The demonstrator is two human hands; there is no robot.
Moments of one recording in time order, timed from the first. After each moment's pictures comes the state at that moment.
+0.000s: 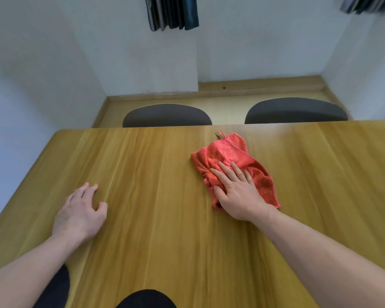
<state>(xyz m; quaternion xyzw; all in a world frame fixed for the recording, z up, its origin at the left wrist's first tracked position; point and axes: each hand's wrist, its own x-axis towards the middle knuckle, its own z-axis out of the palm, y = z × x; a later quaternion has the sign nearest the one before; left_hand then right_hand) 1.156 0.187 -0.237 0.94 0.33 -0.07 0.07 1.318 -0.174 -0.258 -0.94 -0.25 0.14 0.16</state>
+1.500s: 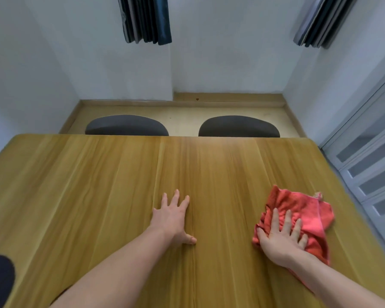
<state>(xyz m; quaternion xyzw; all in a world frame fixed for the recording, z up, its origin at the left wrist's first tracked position) 1.237 -0.129 -0.206 0.96 0.05 -0.28 0.08 1.264 -0.419 -0.242 -0.95 0.11 0.29 0.05</state>
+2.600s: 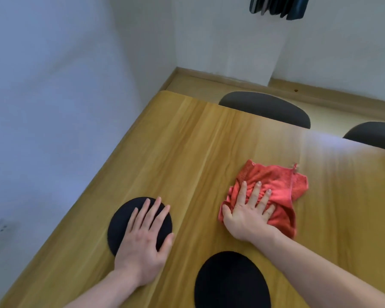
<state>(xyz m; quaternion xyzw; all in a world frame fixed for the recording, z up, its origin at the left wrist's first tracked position) 0.947 0.180 -0.254 0.96 0.24 -0.04 0.14 1.161 0.015 -0.249 -0.94 -0.17 0.28 0.06</state>
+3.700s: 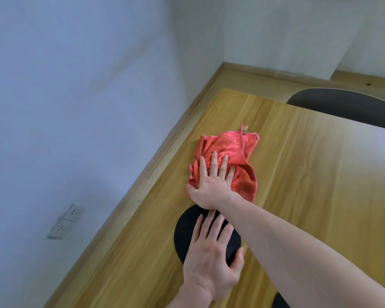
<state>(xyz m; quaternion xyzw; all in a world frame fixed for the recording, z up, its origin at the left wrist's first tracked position) 0.944 0.185 -0.264 0.95 0.24 0.02 0.18 1.098 0.255 -0.252 -0.86 -0.42 0.27 0.11</state>
